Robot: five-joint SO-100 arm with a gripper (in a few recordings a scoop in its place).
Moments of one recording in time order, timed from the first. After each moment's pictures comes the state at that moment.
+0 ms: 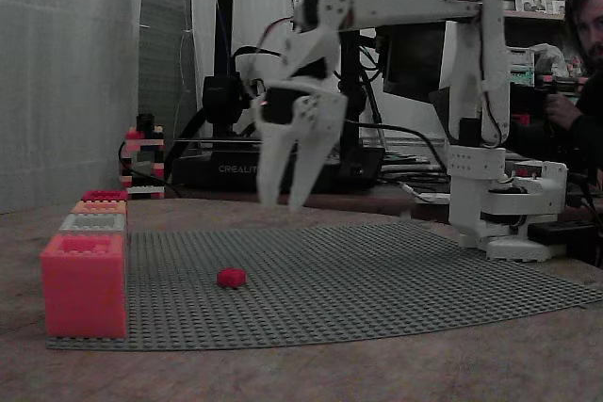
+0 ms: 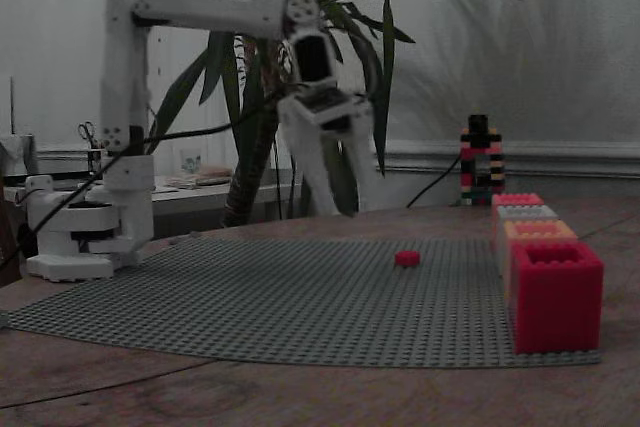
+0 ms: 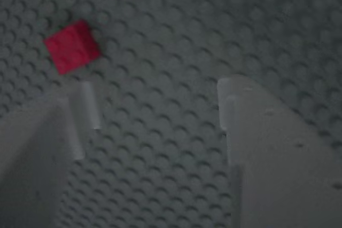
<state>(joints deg) -13.2 80.6 86.0 79.7 -35.5</state>
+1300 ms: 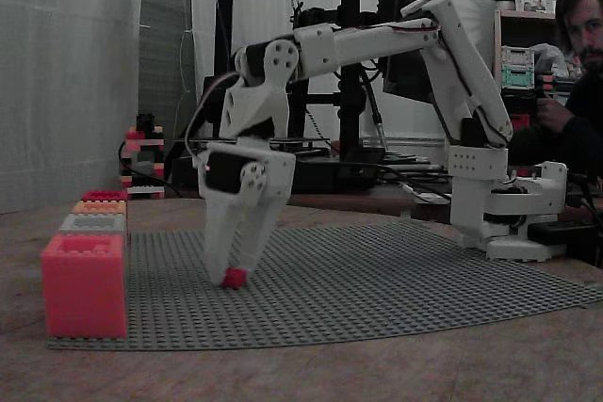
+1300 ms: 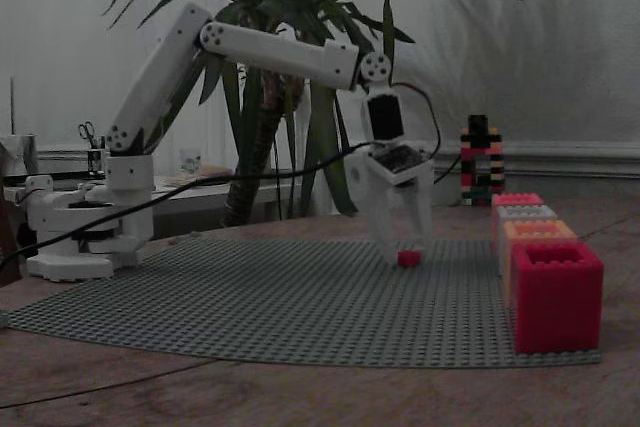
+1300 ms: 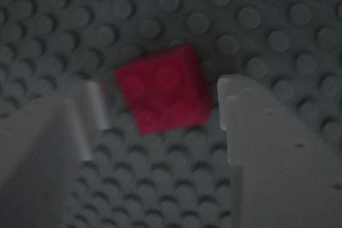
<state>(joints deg) -19.2 54.4 65.4 73.8 -35.2</state>
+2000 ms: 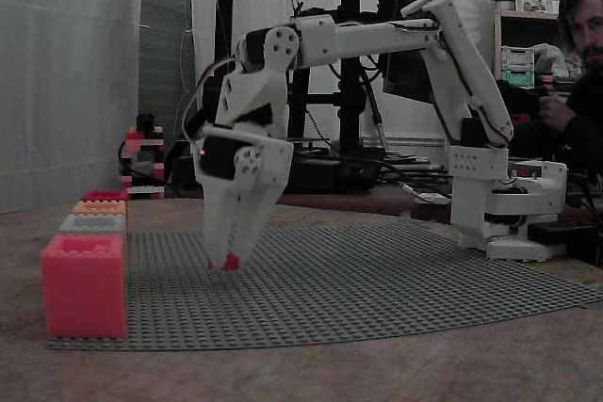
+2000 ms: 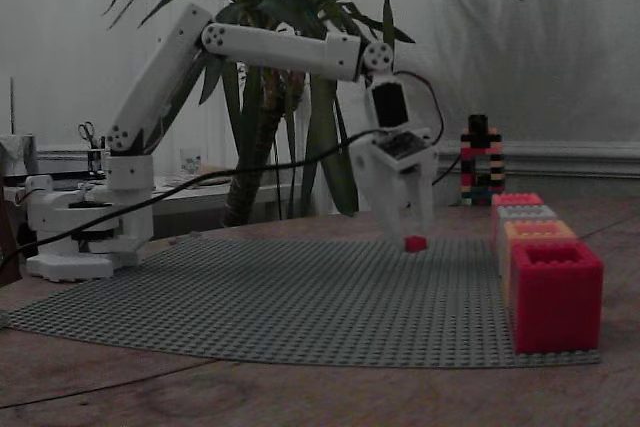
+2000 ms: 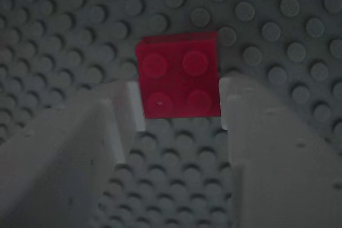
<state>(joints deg) -19.7 54.6 57.7 78.0 -30.7</state>
